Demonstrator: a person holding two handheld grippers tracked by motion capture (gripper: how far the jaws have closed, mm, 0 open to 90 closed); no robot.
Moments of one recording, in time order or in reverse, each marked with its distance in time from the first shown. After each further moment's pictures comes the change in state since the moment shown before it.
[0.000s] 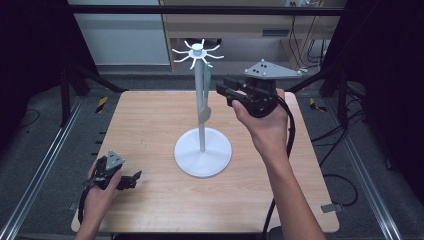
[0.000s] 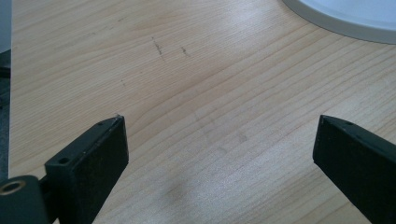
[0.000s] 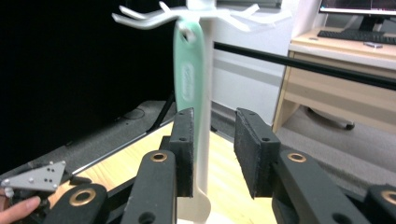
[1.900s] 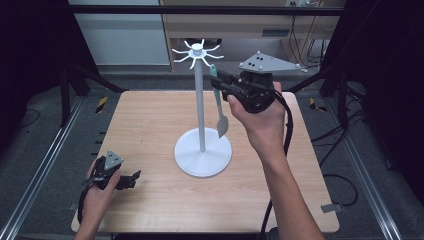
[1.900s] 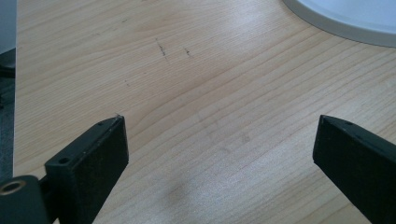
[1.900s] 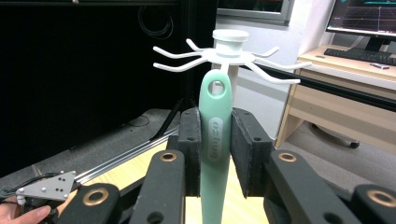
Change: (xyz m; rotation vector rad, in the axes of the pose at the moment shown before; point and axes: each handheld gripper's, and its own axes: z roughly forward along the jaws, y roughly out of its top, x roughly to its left) left arm 0.001 0.000 -0.001 -0.008 0.003 -0.010; right arm 0.016 0.025 0.000 -0.045 0.030 -0.046
